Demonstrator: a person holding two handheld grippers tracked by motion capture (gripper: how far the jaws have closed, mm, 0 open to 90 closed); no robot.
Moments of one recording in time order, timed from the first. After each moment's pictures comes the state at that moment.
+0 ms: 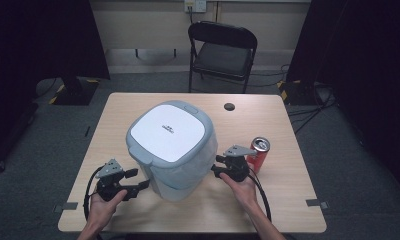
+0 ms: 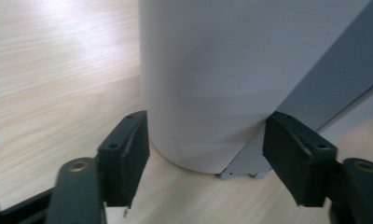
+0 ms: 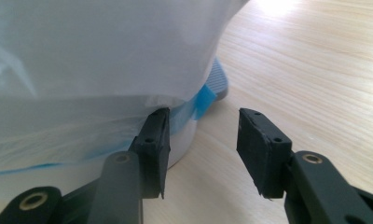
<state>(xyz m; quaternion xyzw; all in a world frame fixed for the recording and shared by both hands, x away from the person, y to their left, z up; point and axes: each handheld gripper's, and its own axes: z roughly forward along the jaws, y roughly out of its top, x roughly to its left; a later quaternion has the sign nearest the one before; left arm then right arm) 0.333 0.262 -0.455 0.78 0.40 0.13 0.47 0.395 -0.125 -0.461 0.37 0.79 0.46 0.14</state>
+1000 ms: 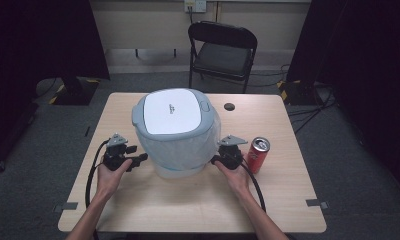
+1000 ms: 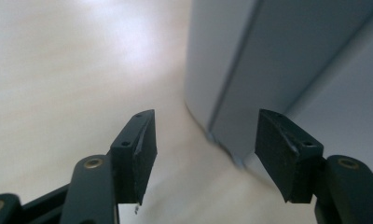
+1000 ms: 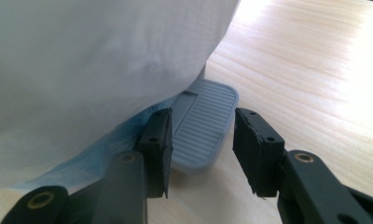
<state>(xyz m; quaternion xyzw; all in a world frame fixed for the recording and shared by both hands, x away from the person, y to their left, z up) 0.411 0.269 -0.456 0.77 0.44 0.16 0.43 0.443 -0.114 -0.480 0.39 0.78 0.44 0.19</state>
